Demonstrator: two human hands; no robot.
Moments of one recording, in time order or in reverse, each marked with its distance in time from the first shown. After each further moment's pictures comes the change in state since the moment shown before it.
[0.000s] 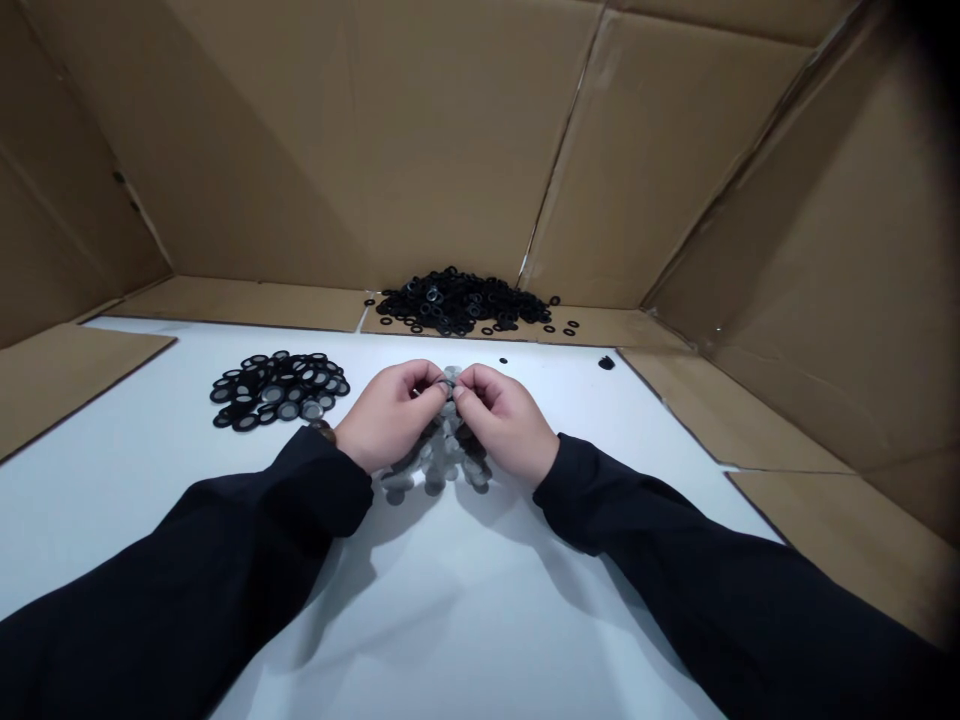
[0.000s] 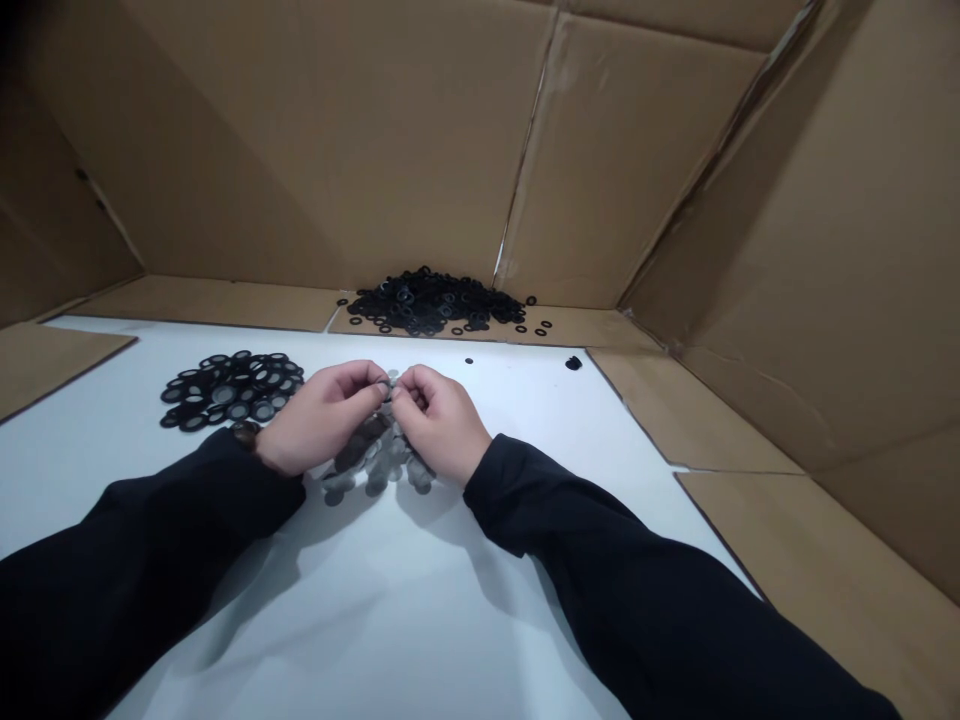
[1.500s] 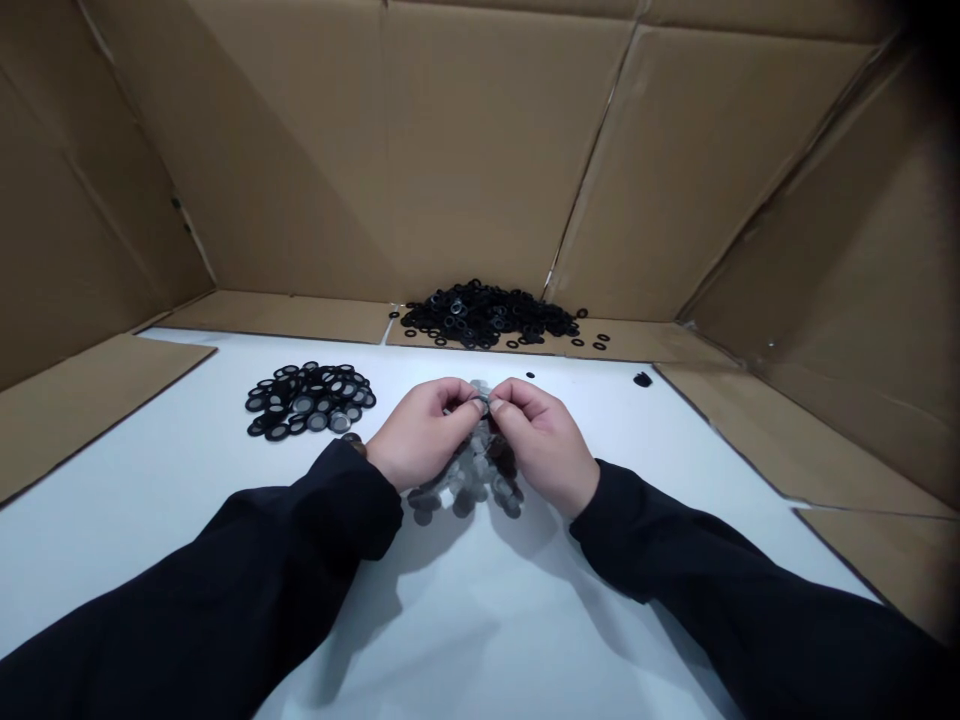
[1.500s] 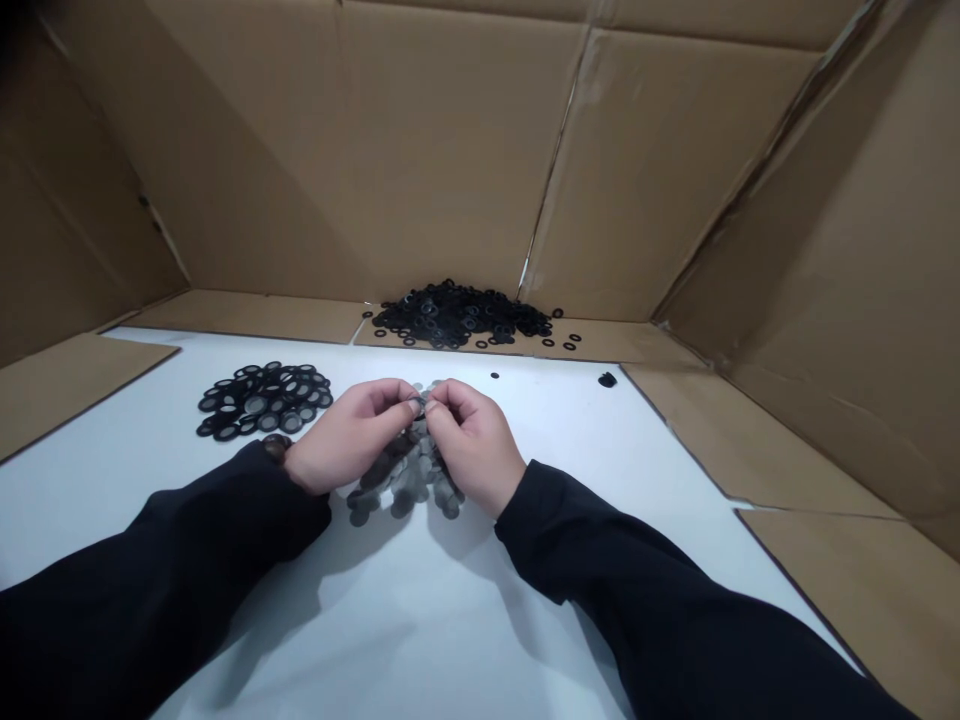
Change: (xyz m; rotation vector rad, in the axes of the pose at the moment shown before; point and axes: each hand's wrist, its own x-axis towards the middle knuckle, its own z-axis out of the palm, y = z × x) left_hand 0.000 0.006 -0.003 -0.107 -0.026 -0.066; right_hand 0.004 -0.005 0.009 0.183 0.077 0.063
